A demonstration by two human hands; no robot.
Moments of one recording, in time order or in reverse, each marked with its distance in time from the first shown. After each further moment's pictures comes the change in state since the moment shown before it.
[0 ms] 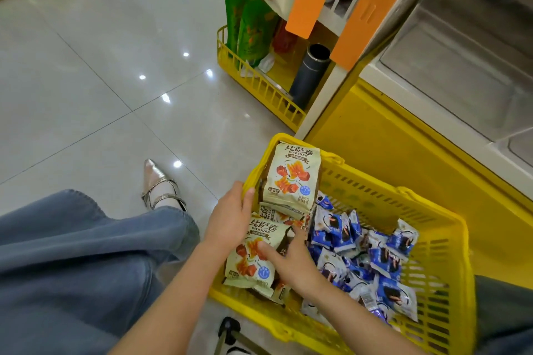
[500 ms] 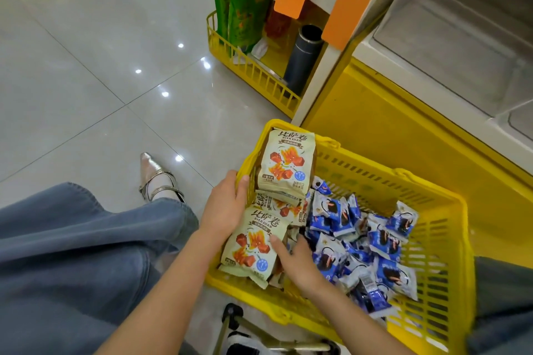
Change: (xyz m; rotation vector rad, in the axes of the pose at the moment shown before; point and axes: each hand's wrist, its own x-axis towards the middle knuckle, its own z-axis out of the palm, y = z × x) left_hand 0.003 -0.002 0.001 -0.010 0.005 -0.006; right_hand 0.000 0.036 0.005 0.112 0.059 0.184
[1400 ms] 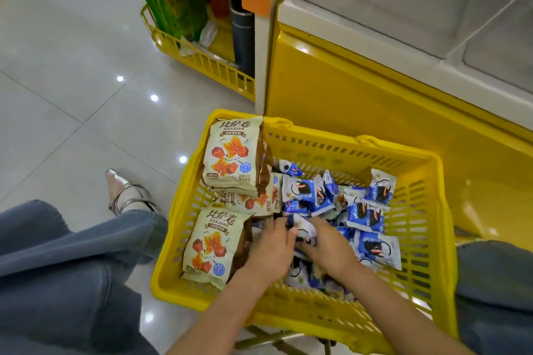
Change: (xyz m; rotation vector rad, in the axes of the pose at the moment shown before) left_hand -0.060 0.047 0.127 0.232 -0.564 -0.040; right_hand 0.032 0.063 -0.107 -0.666 0.076 -0.187
